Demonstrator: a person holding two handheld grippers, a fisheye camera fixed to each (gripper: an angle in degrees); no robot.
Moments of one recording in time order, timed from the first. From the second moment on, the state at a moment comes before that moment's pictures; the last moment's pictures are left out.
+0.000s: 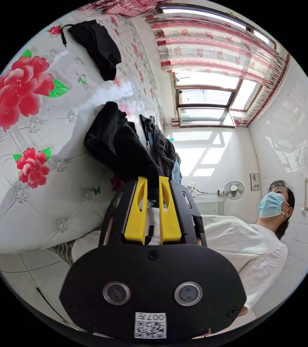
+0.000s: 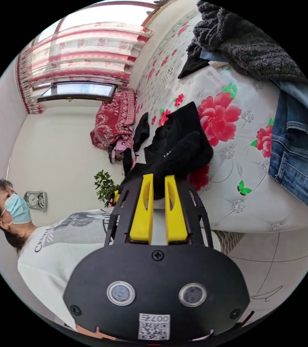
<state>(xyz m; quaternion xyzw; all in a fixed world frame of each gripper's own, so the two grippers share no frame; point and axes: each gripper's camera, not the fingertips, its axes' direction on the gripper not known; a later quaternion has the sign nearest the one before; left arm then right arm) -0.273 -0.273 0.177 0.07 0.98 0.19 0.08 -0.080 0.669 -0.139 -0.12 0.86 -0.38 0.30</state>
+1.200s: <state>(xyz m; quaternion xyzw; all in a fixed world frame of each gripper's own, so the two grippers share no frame) -0.181 -0.382 0.057 0.05 0.96 0.16 0.24 -0.159 0.444 -0.129 0.03 0.87 -0.38 0.30</state>
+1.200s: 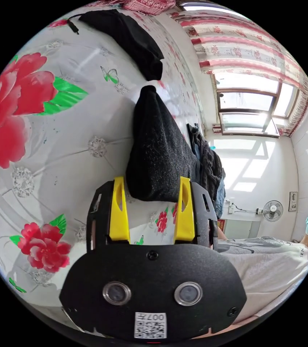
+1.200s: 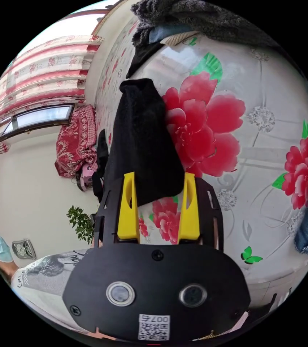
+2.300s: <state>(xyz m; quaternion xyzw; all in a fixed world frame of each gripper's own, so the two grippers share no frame) -0.201 -0.516 0.070 0.16 0.89 0.05 0.42 0.343 0.234 -0.042 -0.23 0.88 -0.37 0.18</state>
